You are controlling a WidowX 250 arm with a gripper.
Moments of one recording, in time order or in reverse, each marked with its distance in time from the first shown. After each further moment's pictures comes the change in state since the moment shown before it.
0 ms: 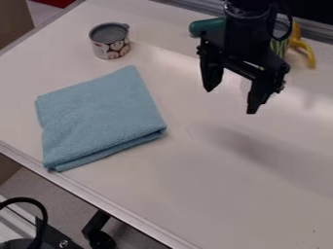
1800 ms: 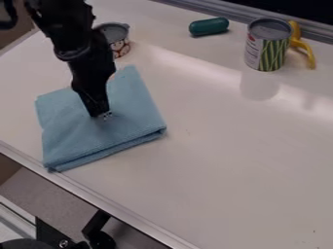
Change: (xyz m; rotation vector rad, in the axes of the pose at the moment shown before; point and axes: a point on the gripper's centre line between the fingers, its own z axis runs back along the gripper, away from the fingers) arm -0.086 0.157 -0.049 0.055 -0.065 -0.289
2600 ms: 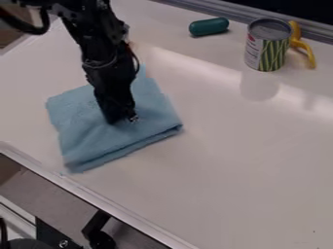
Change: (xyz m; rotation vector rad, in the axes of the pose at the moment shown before) arm 0.023 -0.018 -0.019 -0.001 0.040 0.148
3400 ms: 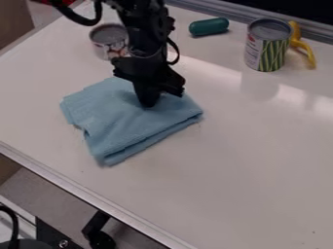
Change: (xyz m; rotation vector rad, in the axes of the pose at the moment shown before) arm 0.059 -0.009 -0.011 0.078 -0.093 0.439
